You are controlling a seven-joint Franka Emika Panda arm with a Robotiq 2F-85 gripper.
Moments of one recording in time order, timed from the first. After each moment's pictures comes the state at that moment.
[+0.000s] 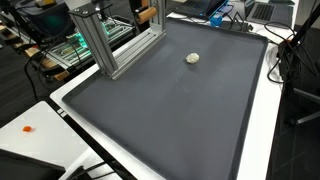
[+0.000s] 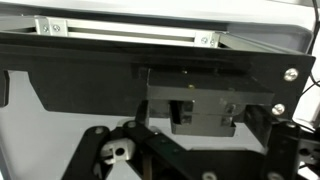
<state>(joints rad) 0.14 -0.78 0.22 -2.64 0.13 1.93 0.12</state>
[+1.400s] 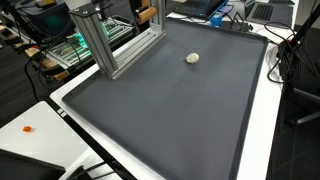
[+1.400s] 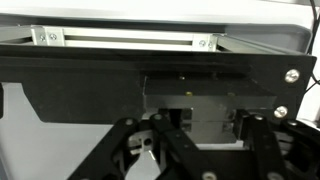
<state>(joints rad) 0.14 -0.77 0.22 -2.65 0.15 1.93 0.15</state>
